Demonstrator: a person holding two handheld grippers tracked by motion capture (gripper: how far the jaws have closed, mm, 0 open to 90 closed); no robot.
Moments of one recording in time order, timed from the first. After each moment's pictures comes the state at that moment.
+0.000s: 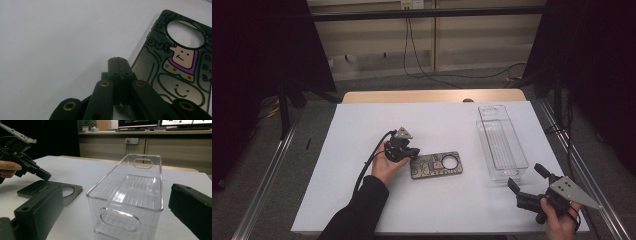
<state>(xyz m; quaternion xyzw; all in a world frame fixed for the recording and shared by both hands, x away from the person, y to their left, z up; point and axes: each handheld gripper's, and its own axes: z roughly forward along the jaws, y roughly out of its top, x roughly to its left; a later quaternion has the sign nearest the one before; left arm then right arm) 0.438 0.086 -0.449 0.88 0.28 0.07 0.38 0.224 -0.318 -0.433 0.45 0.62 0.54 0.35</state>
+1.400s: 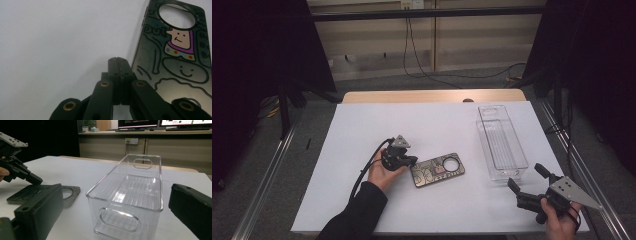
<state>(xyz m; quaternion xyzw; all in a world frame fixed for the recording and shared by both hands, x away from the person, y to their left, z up) 0.414 0.094 -0.453 0.89 0.27 0.06 0.37 0.224 -0.318 -0.433 0.45 0.61 0.54 0.35</state>
